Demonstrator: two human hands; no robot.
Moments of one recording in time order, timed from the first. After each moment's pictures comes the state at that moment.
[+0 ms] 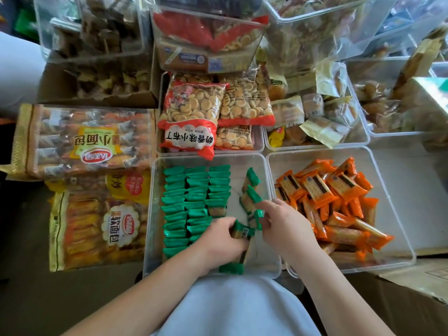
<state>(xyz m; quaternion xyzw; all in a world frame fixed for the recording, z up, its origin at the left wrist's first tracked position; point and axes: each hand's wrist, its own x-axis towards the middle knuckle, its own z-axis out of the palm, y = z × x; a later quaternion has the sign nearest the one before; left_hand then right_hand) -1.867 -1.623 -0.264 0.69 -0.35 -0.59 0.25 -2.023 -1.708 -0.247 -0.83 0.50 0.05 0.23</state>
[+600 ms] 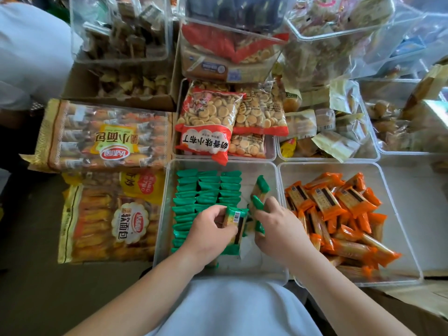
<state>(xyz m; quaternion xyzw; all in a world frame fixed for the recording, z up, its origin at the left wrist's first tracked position) -1.837 -1.613 -0.253 0.74 -0.28 -0.48 0.38 -2.000 -1.706 -0.247 -0.90 0.40 0.10 0.17</state>
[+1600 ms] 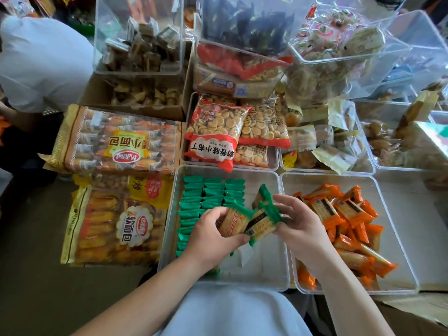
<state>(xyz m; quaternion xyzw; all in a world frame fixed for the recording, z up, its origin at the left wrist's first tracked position) -1.829 -1.597 -0.251 0.75 -0.36 -0.41 0.38 -2.015 -1.699 -0.204 -0.58 0.51 -0.21 0.60</state>
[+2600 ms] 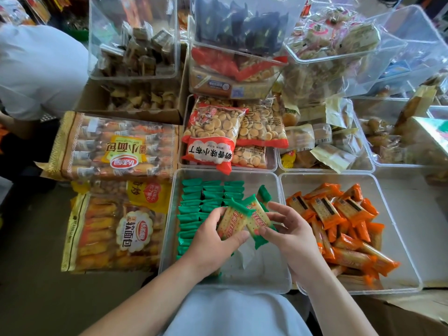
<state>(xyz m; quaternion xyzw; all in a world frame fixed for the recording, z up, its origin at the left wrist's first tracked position) -1.830 -1.598 -0.239 0.71 -0.33 -0.48 0.41 -2.003 -1.686 -0.218 -0.46 0.55 -0.24 0.65</state>
